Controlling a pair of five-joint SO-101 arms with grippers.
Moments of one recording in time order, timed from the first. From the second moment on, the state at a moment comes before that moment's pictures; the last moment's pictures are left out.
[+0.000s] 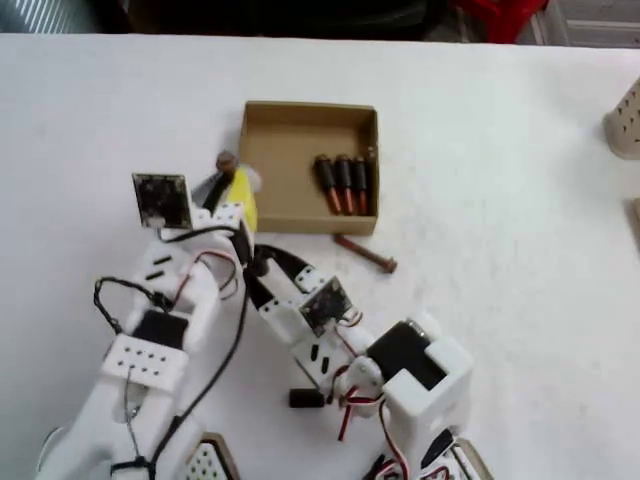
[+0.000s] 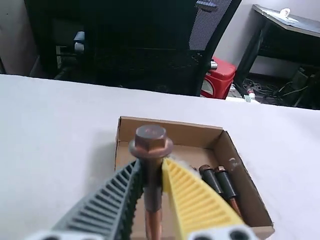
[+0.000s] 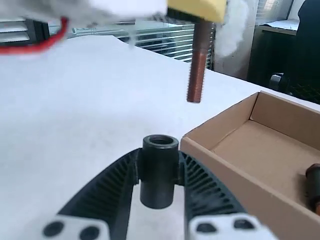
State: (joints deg) left arm 8.2 -50.6 75.8 -1.6 18.2; right arm -44.0 16.7 80.5 -84.3 5.1
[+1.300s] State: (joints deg) left arm 10.6 -50.7 82.2 -4.4 18.2; right arm -44.0 16.7 80.5 -84.3 5.1
